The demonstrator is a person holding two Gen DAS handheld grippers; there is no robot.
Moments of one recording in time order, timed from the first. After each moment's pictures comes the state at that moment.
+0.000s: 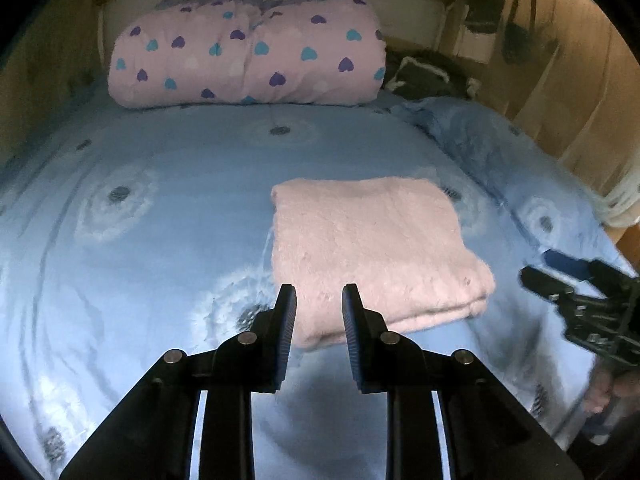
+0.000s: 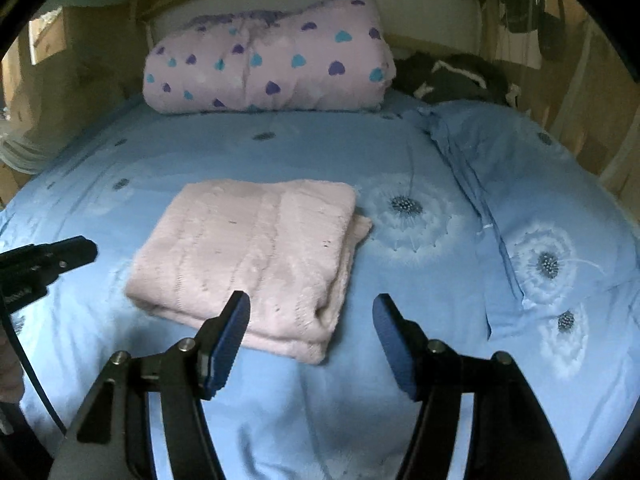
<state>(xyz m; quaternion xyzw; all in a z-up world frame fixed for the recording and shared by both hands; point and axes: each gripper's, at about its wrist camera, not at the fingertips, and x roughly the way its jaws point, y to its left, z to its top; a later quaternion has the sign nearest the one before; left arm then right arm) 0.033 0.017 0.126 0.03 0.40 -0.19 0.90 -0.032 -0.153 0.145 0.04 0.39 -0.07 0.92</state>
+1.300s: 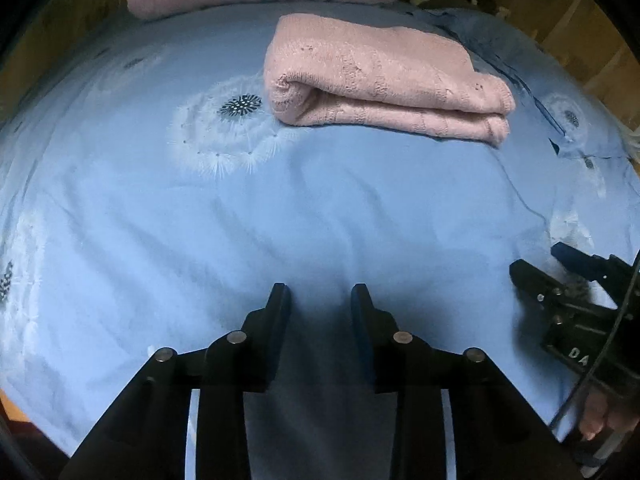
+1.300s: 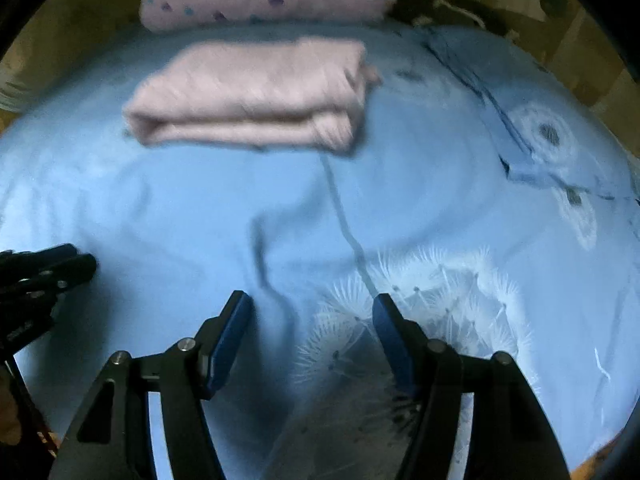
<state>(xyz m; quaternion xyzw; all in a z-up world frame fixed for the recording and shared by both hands) -0.064 0.005 0.023 0.04 0.51 -0.13 0.85 -0.110 -0.114 0.037 0.04 0.51 -0.10 0.86</state>
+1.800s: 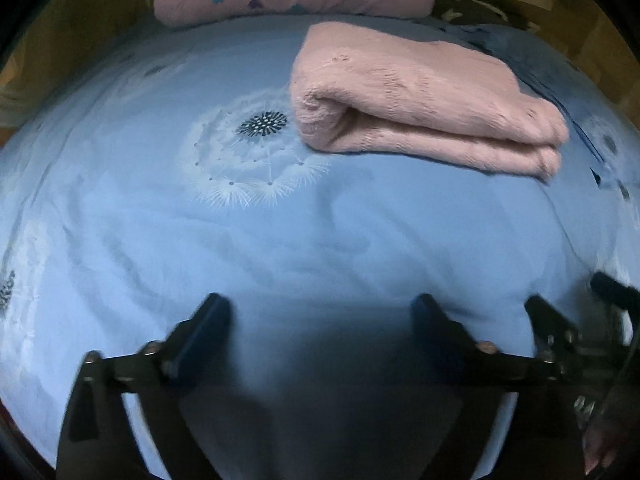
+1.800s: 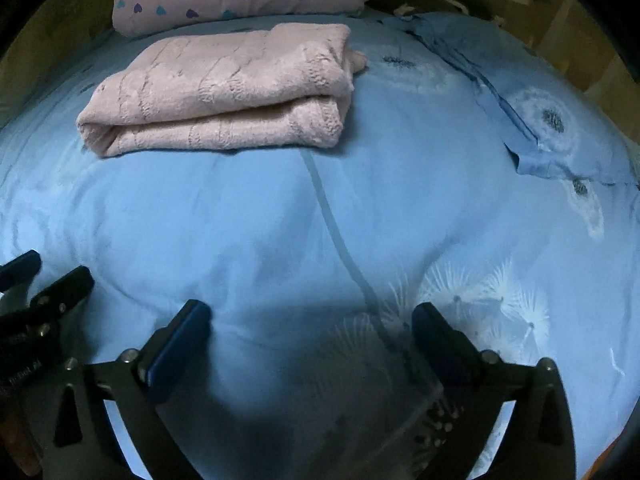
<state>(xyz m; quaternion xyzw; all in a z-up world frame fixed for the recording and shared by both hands) -0.028 0.001 0.007 0.03 0.50 -0.08 0.86 -0.078 -0.116 0.018 0.04 0.50 -0.14 0.85</state>
